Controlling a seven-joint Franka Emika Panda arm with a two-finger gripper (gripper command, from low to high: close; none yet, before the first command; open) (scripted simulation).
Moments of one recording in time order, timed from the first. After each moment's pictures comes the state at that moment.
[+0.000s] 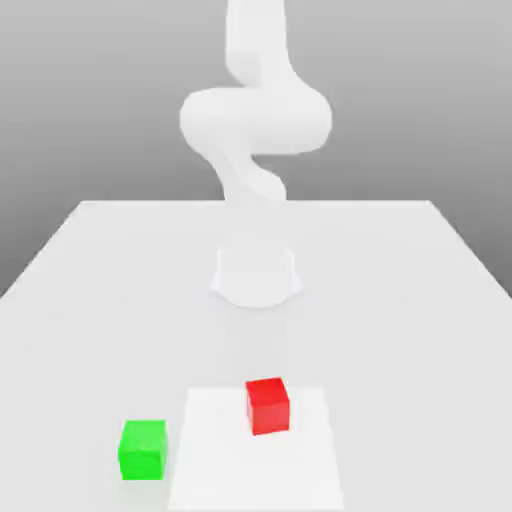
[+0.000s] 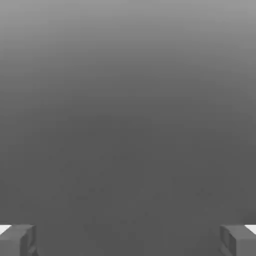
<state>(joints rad) 0.01 -0.73 -0.01 -2.36 0.01 2.35 0.78</state>
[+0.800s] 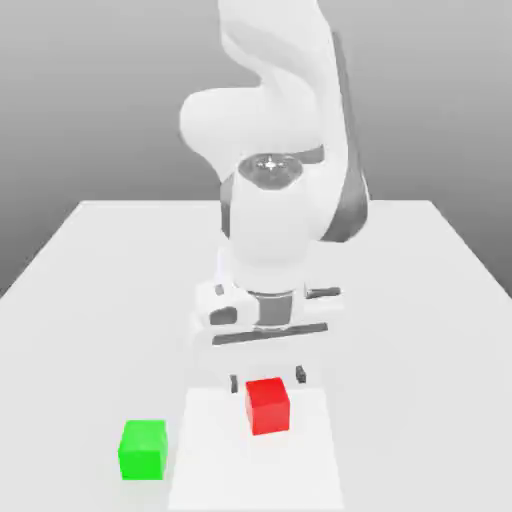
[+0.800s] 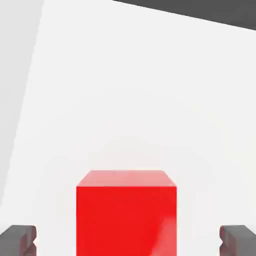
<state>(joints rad) 0.07 0.17 -0.03 -2.81 0.02 2.98 0.61</state>
